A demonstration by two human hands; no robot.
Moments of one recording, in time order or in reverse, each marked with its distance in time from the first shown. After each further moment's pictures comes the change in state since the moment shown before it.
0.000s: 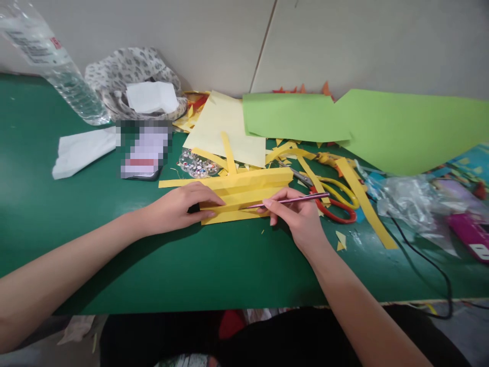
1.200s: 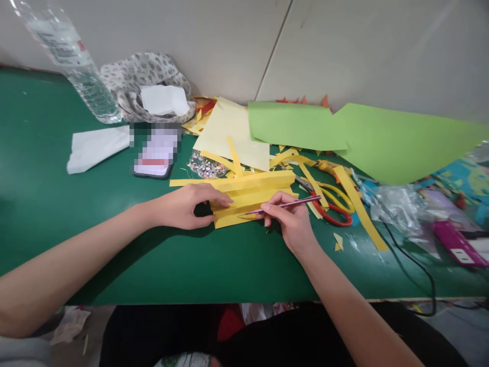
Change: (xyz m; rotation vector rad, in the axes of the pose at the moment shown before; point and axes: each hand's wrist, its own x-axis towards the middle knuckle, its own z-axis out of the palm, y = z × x) left_hand -0.006 -0.003 -0.009 -0.096 -0.001 0.077; right_hand -0.001 0.001 0.017 0.061 -0.023 0.017
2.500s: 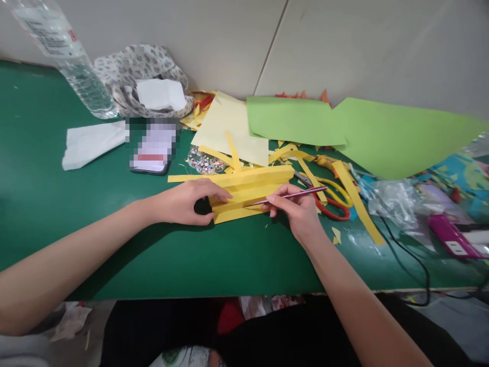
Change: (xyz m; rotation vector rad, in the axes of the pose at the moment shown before) left_hand 0.002 0.000 0.001 0.028 -0.020 -0.026; right_hand 0.003 -0.005 -0.009 -0.004 0.058 -0.030
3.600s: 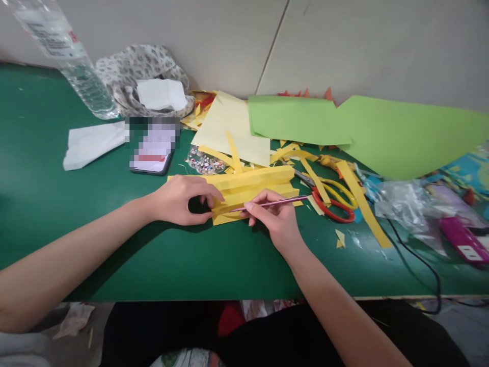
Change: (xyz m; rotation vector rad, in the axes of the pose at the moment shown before) left_hand -0.005 -0.004 0.000 0.085 0.143 0.100; right_hand -0.012 0.001 0.033 0.015 -0.139 0.003
